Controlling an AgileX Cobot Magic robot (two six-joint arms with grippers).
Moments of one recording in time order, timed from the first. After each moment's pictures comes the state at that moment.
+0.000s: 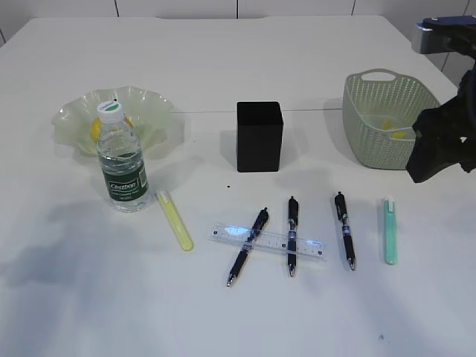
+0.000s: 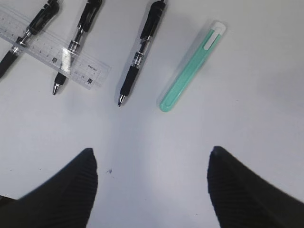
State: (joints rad) left arm 0.07 1.31 -0.70 -0.27 0.66 0.05; right arm 0.16 1.47 -1.22 0.07 1.12 -0.12
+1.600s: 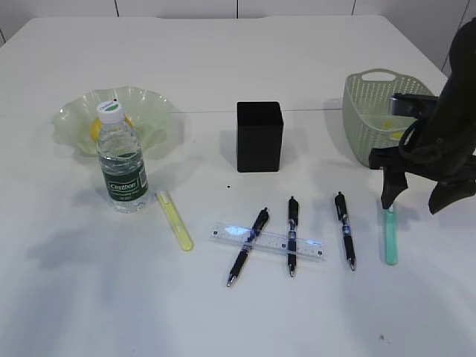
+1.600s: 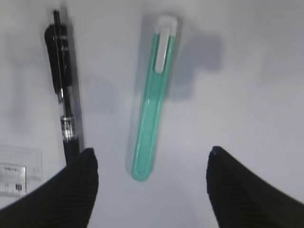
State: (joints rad) left arm 0.07 1.31 -0.87 -0.33 0.89 0.06; right arm 0.08 1.87 -1.29 0.02 0.96 0.24
